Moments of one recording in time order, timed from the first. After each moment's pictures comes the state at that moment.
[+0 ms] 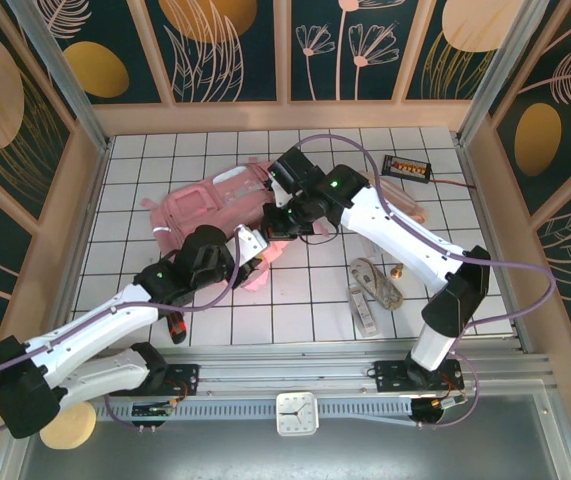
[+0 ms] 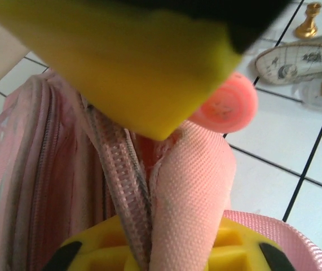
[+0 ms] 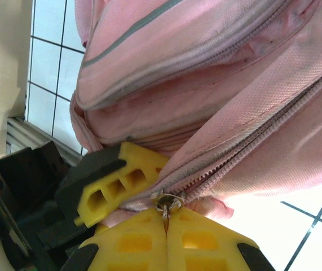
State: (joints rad) left arm -0.78 1.03 0.72 -0.26 0.01 0.27; right arm 0.86 1.70 1.76 -1.08 -0.31 0.62
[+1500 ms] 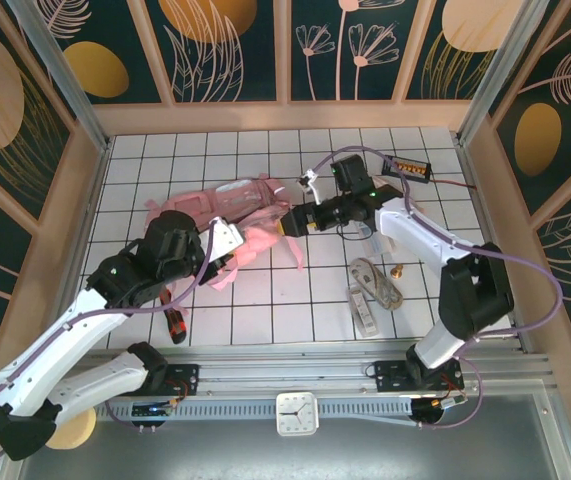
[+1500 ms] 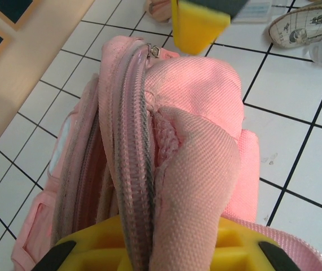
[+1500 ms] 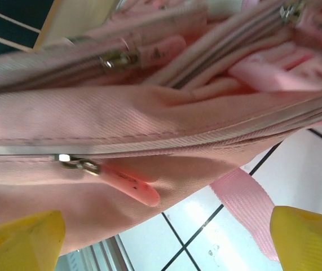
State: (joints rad) left arm -0.69 0.91 0.99 -0.72 0.02 0.44; right arm 0.52 1.62 1.23 -0.48 -0.79 0.16
